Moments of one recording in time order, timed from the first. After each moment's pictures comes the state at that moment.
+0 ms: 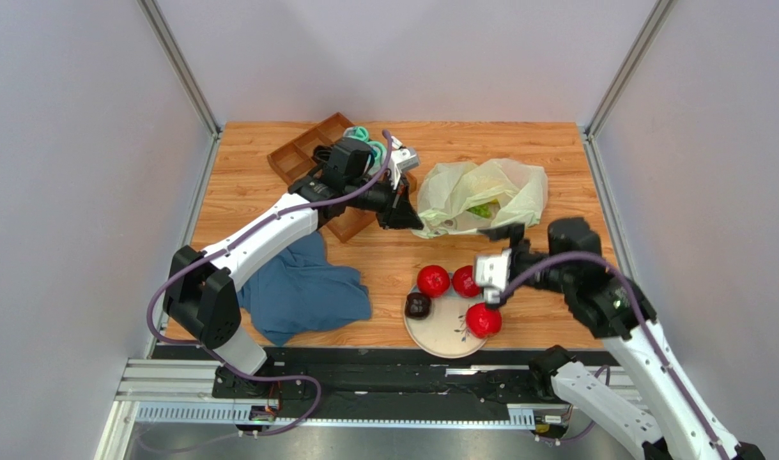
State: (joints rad) left arm -0.62 1.60 1.35 -0.32 0.83 -0.04; right arm 0.52 0.68 0.92 -0.81 -0.50 -1.14
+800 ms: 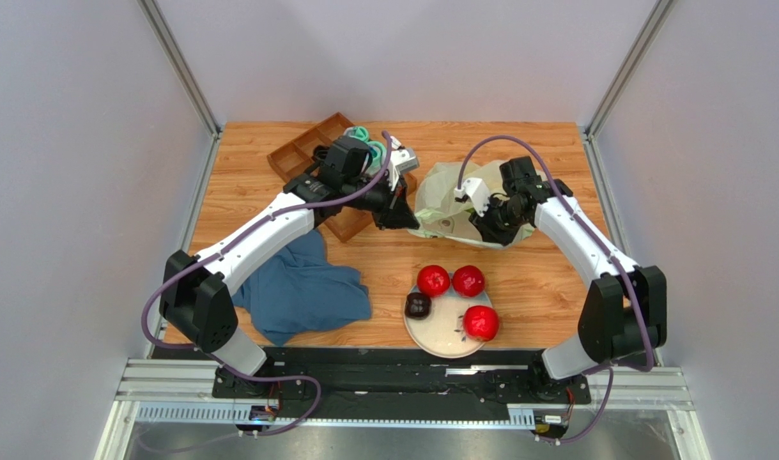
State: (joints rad) left arm -0.62 1.57 1.37 -0.40 0.80 0.04; right arm 0.24 1.50 1.20 -0.88 -0.33 -0.73
